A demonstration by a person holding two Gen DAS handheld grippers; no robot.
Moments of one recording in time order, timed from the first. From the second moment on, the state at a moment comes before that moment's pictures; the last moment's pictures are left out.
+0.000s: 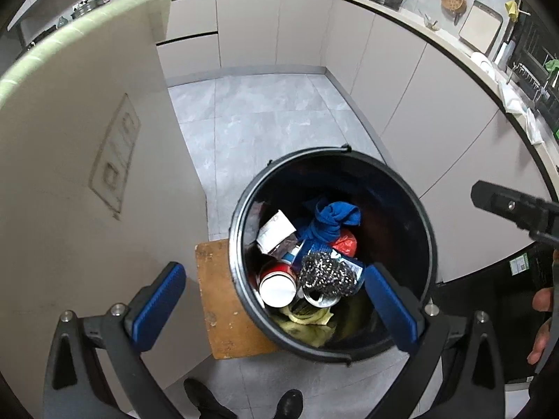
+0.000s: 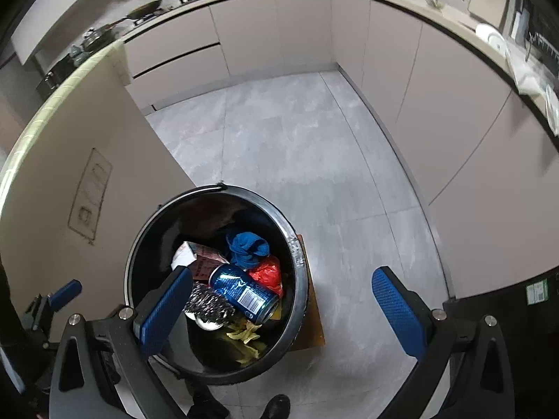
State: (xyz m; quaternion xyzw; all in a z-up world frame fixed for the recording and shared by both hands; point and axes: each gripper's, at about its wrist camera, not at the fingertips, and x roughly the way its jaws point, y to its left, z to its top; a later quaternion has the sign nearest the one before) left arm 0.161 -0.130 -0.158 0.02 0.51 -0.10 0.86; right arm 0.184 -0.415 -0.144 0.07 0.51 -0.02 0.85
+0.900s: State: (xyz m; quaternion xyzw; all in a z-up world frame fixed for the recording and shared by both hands) left arm -0.012 -0.042 0.008 -0.01 0.39 -0.06 0.92; right arm -0.022 -0.320 0.041 0.01 0.41 0.05 0.91
